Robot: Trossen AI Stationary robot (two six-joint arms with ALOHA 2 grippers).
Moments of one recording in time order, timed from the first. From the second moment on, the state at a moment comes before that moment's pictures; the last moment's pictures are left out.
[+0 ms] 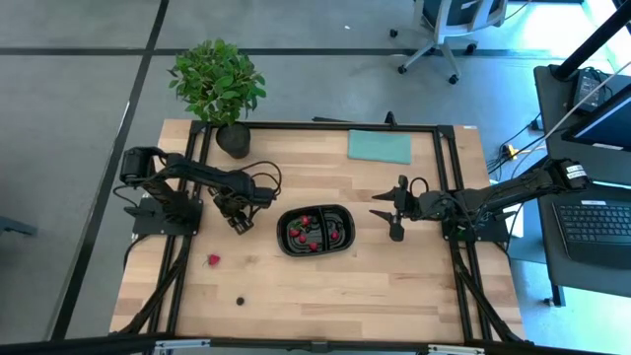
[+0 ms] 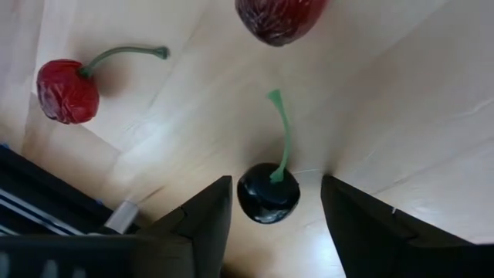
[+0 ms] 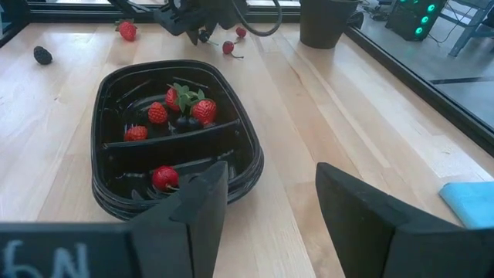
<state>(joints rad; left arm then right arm) 0.12 1.59 0.73 -1.05 0.00 -0.62 0.17 0.89 0.24 0.29 0.37 0.08</state>
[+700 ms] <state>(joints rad) 0.12 1.59 0.73 -1.05 0.02 -0.61 0.17 0.89 0.24 0.29 0.37 0.07</state>
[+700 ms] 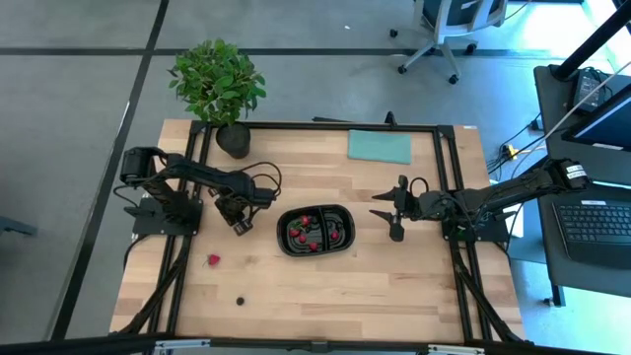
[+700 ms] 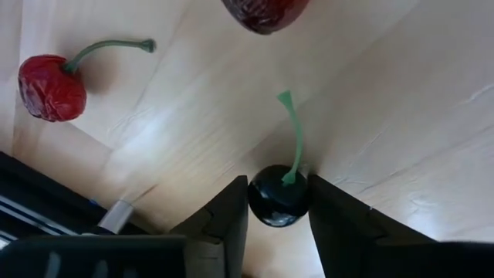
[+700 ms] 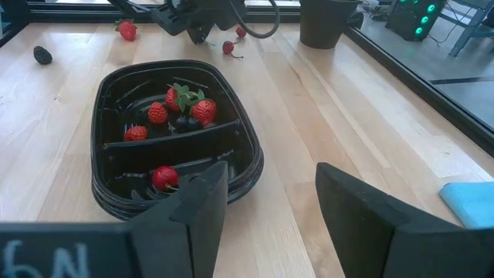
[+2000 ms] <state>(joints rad) 0.02 1.59 1.17 -0.29 0.14 0.04 0.17 0.89 0.24 0.29 0.37 0.07</state>
